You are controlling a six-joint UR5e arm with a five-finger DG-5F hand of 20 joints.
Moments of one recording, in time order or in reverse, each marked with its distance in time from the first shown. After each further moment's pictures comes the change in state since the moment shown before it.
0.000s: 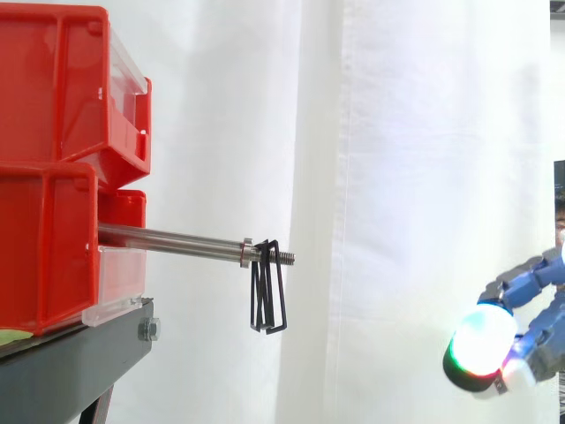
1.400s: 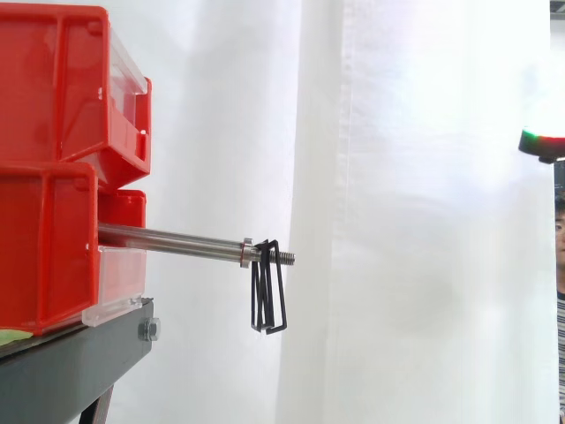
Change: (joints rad) arm 0.004 0.266 0.141 -0.518 0.091 0.279
